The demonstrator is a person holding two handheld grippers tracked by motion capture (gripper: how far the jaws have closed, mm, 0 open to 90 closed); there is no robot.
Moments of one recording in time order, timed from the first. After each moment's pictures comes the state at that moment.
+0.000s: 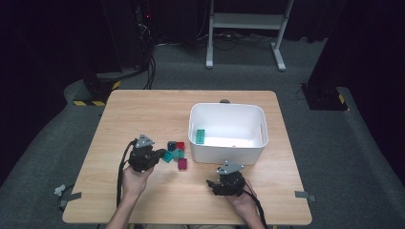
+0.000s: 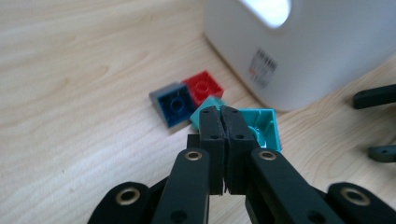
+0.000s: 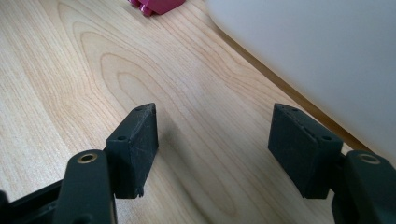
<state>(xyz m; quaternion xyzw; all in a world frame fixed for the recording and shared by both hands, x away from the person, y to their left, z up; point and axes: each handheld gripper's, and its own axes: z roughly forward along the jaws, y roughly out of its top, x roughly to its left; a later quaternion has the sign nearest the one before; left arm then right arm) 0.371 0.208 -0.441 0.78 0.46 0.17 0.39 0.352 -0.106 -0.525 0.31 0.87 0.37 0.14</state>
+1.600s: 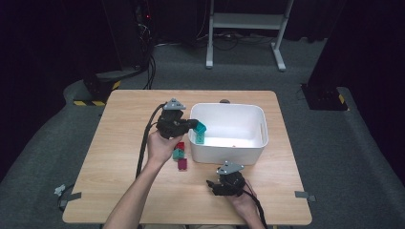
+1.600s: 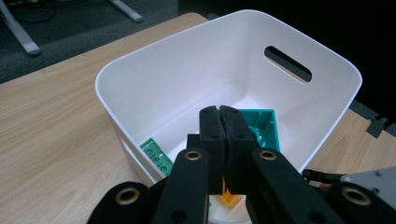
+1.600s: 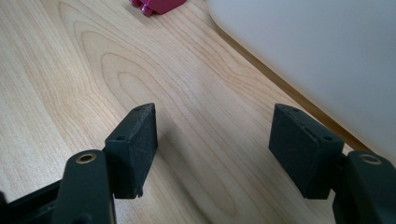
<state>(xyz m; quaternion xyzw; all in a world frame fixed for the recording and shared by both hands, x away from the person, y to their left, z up) 0.432 0.124 -0.350 0.80 0.37 0.13 0.45 0.352 -0.106 -0.525 0.31 0.87 0.37 0.14</state>
